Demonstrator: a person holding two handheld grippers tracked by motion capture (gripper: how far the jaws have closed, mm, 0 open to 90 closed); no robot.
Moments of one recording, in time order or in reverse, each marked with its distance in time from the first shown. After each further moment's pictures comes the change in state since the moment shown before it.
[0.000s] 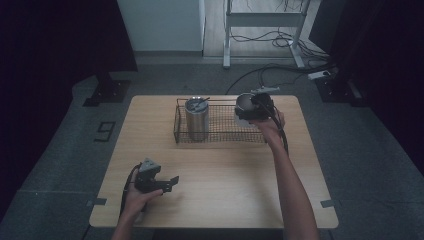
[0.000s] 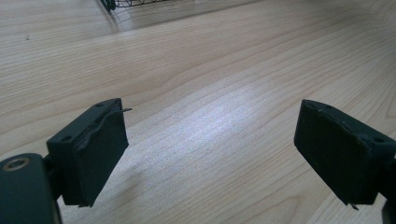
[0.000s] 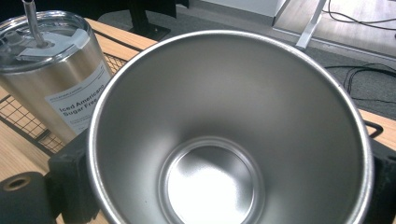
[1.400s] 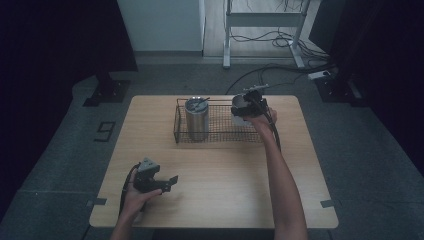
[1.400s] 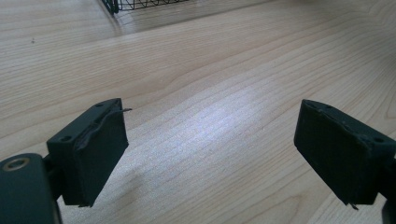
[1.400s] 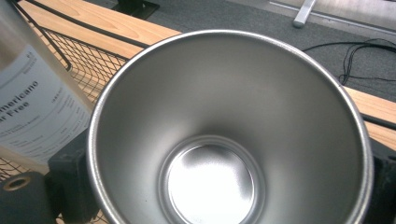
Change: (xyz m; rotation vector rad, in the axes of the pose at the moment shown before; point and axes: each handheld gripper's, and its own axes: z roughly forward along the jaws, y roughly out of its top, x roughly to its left) left arm 0.002 0.000 -0.002 -0.007 0.000 0.003; right arm -0.011 -0.001 0.056 0.102 -0.030 0.015
